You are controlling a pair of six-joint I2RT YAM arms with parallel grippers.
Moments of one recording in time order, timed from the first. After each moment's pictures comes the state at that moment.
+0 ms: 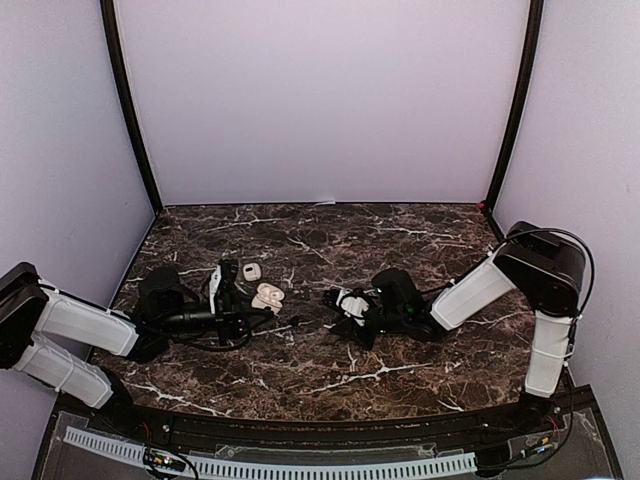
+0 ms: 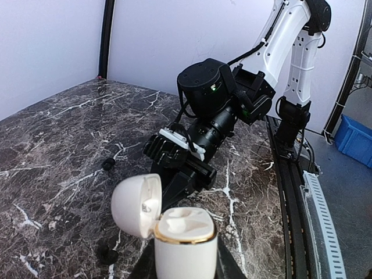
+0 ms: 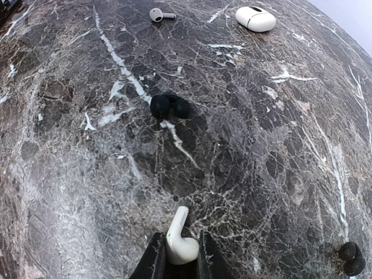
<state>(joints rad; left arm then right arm) -0.66 1.33 0.29 0.90 0.63 -0.11 0.87 1.93 0.77 0.53 -0.30 -0.32</state>
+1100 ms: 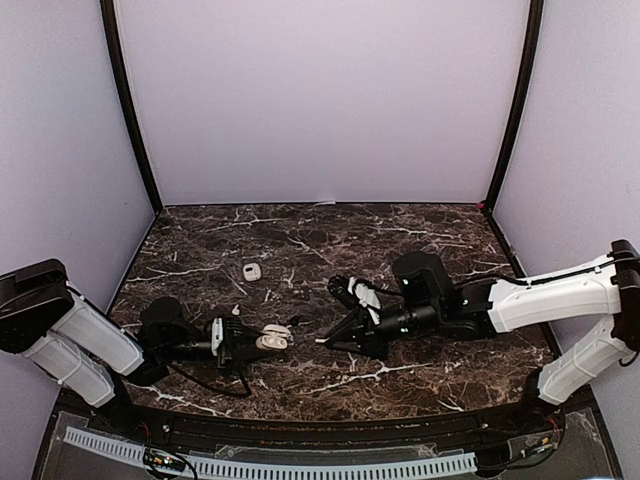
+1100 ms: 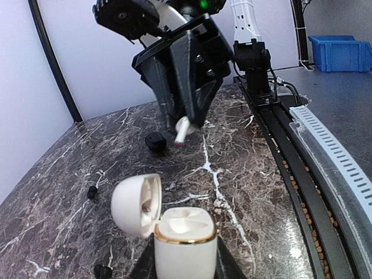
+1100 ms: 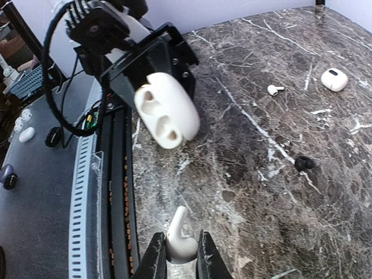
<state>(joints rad) -0.82 1.46 0.14 1.19 0.61 0.33 1.04 1.42 0.74 0.15 -0.46 0.04</state>
